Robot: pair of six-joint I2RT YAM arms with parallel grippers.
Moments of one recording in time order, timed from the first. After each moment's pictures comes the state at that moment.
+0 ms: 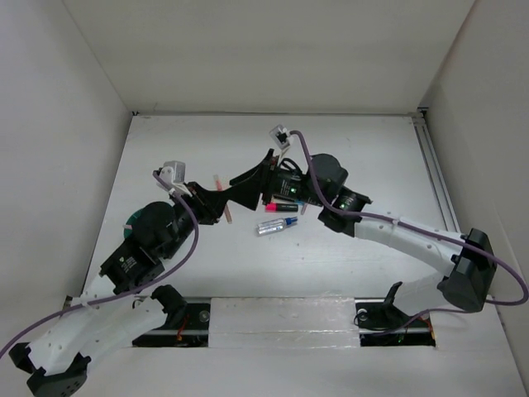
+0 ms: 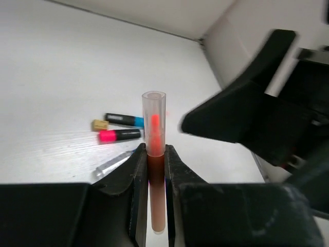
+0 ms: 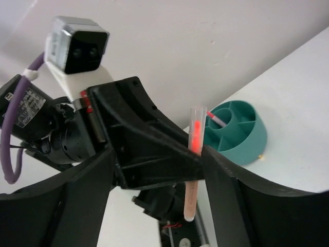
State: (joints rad) left arm -0.76 0.59 0.83 -0.34 -0.20 -0.61; right arm 0.95 1.41 1.18 0.38 -0.34 0.70
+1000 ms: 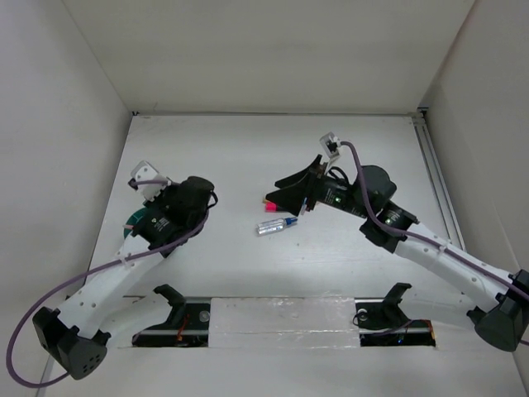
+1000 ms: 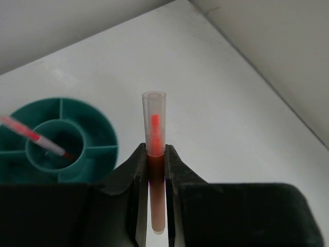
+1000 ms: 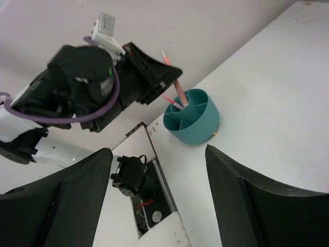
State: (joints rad) left arm -0.64 0.92 0.92 -0.88 -1.18 -1.21; right arm 0.79 1.08 0.93 0.25 -0.37 0.64
